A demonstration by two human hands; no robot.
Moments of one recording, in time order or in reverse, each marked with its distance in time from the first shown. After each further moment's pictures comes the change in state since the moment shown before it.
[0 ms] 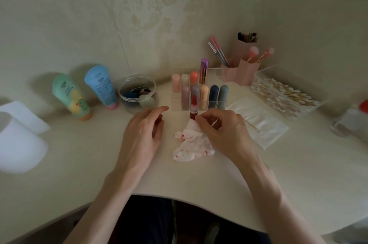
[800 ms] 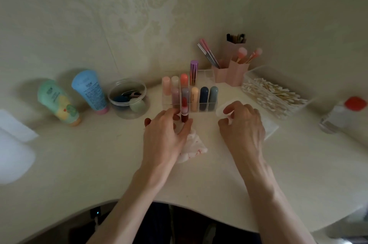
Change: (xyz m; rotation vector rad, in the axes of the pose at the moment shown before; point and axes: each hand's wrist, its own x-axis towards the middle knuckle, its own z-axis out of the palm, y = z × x) left_hand 0.014 0.060 0.035 -0.091 0.000 -0.189; right_hand 0.005 0.010 -0.023 -0.416 0.246 0.288
